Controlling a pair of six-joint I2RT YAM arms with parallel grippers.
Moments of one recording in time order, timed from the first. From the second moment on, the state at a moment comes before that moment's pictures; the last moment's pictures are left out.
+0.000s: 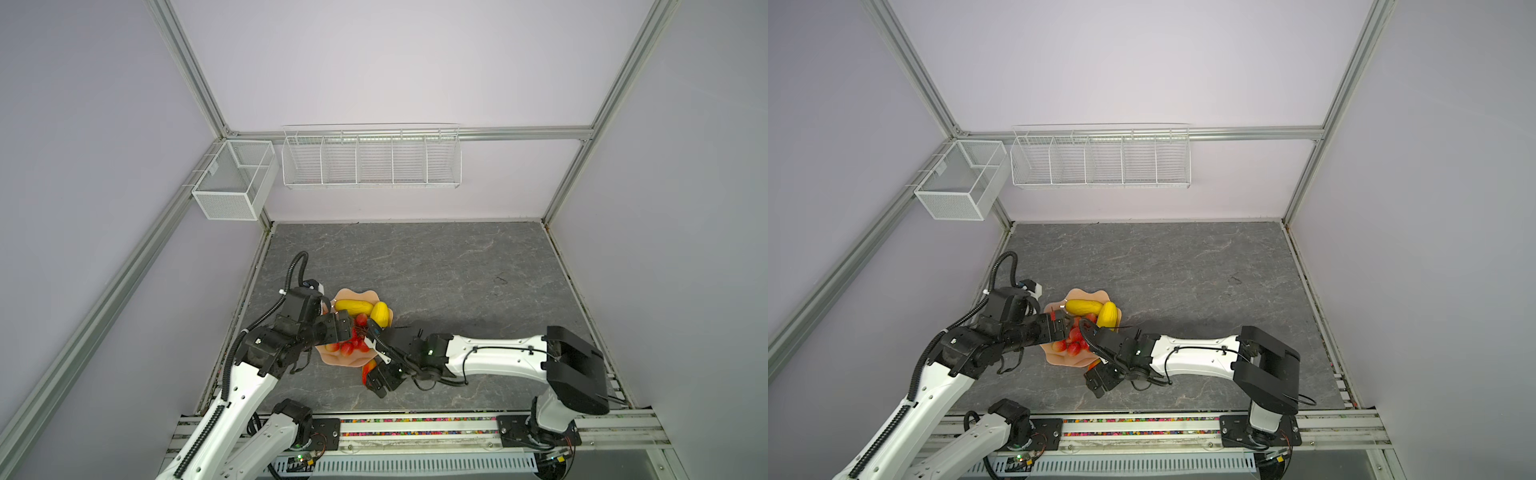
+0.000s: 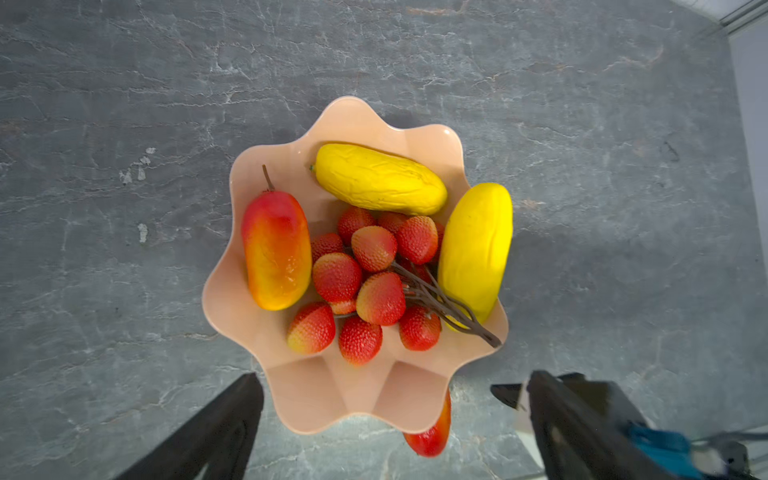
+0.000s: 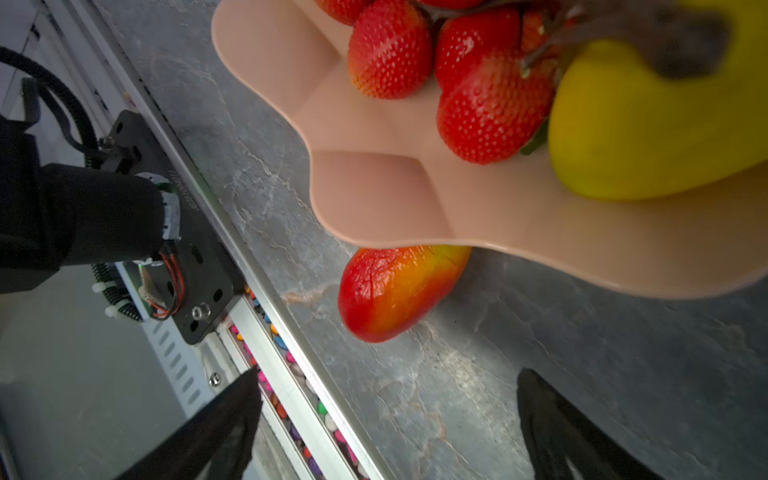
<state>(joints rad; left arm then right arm) -0.45 0.82 0.95 -1.02 0.04 -0.52 1.28 1.73 1.11 -0.37 -0.05 0.57</state>
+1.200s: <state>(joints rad) -0.45 0.59 0.92 -1.19 0.05 -0.56 1.30 1.99 1.33 -0.50 0.08 0.79</state>
